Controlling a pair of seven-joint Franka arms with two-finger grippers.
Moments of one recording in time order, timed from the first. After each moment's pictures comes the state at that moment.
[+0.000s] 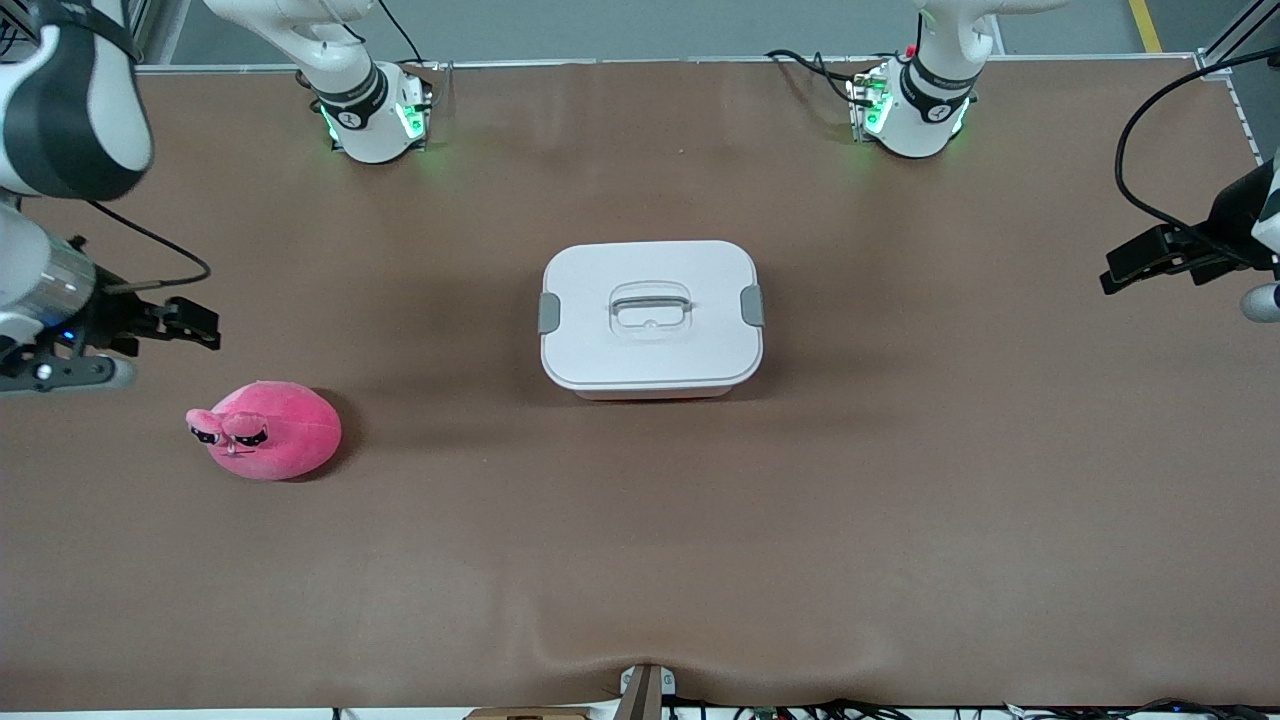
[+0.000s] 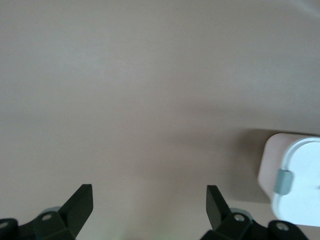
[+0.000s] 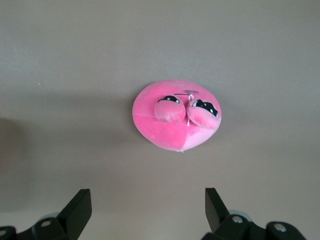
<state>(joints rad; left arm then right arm) 0.00 0.09 -0.05 -1.44 -0.04 1.49 -0.19 0.02 0.15 0.00 -1.66 -0.06 1.75 -0.09</state>
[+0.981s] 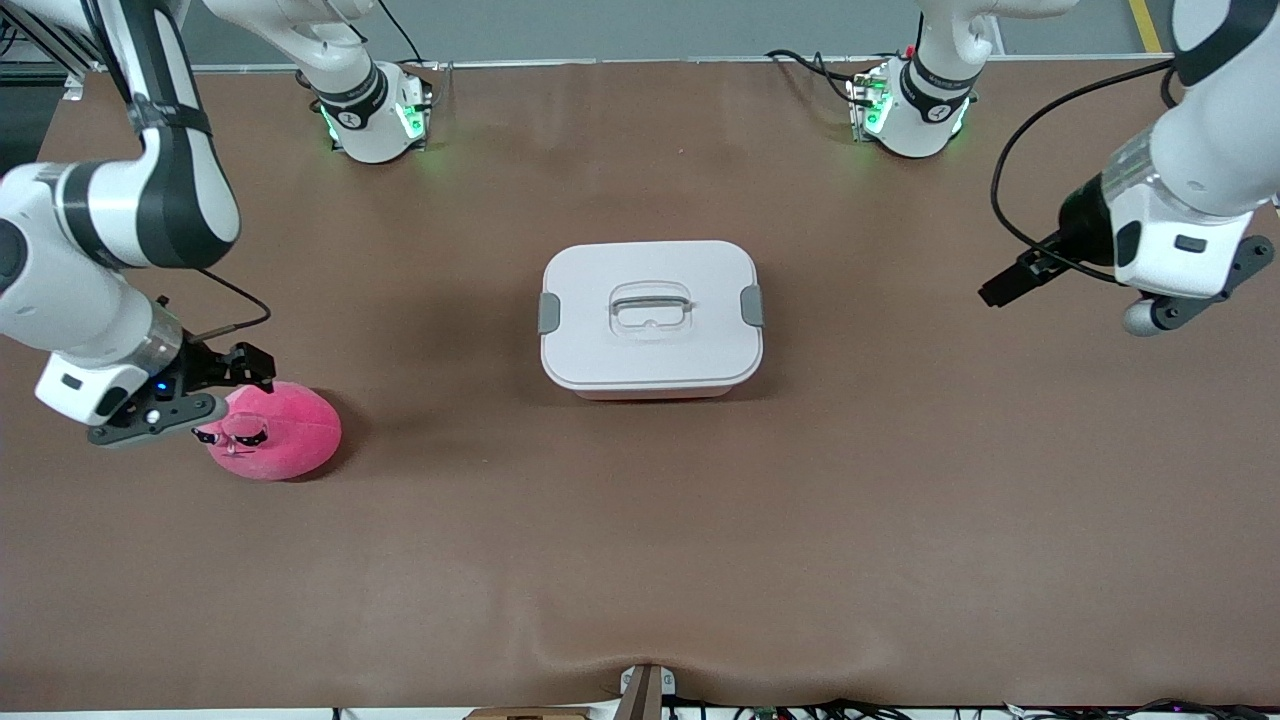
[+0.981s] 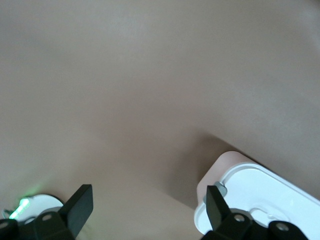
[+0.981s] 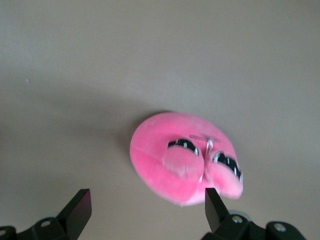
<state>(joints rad) -0.18 0.11 -0.06 -1.46 -0.07 1.49 -0.84 0.02 0.23 -0.01 -1.83 -0.07 2.10 -0.35</state>
